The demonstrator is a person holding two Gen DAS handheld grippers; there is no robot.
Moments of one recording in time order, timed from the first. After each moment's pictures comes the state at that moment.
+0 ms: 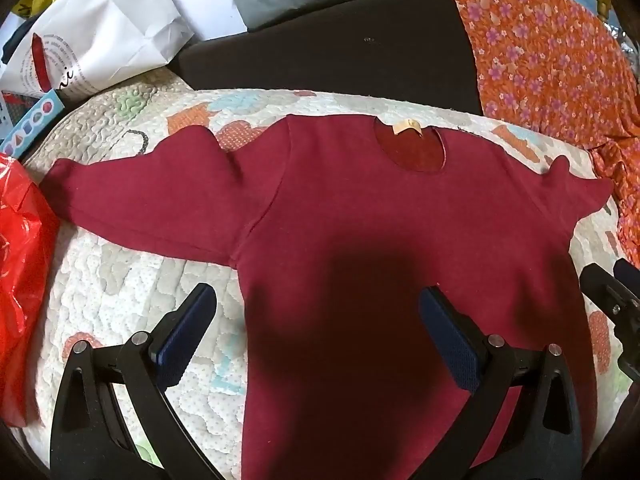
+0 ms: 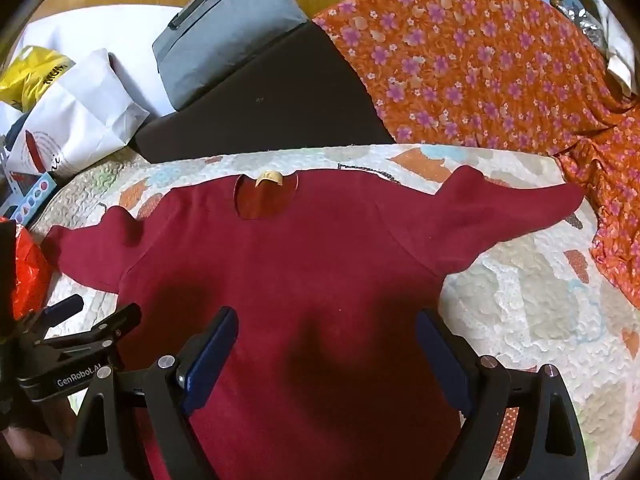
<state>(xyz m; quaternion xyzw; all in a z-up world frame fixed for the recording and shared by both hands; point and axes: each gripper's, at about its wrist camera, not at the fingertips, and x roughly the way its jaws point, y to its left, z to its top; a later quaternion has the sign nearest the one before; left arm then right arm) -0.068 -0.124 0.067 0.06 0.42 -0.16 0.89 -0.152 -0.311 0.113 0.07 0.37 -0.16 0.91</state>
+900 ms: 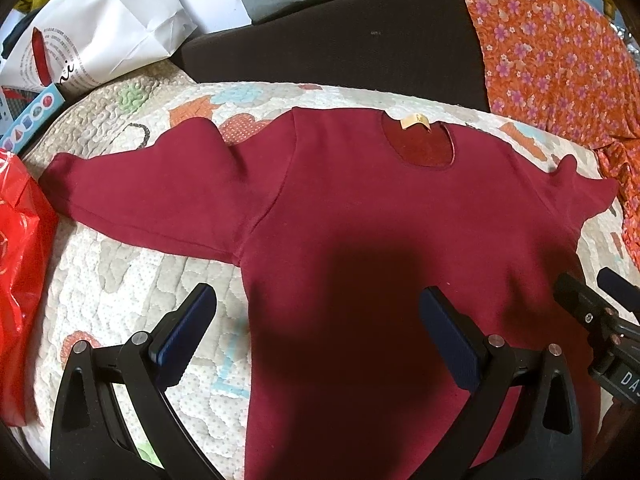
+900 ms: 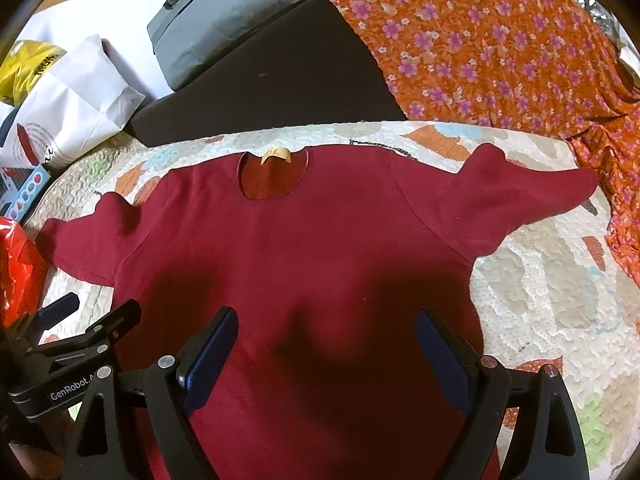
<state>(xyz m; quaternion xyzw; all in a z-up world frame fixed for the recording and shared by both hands) -0.061 -0.119 0.061 0.06 0.43 -0.15 0.89 -0.127 -0.299 0.091 0.08 0.42 -0.15 0.89</state>
